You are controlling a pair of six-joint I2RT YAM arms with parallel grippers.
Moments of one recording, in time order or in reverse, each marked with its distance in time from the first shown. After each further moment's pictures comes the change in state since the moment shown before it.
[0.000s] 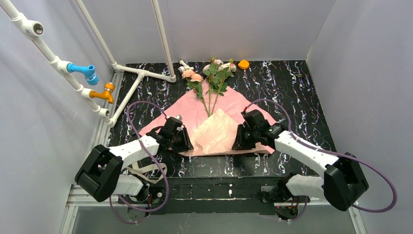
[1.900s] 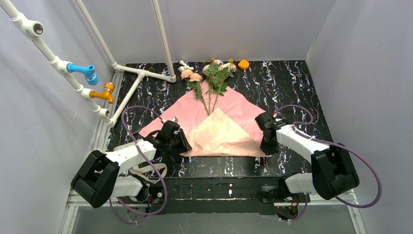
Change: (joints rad) left arm 0.000 -0.076 -0.090 0.064 -0.042 -0.093; right arm -0.209 0.134 -0.085 -0.262 0.472 0.087
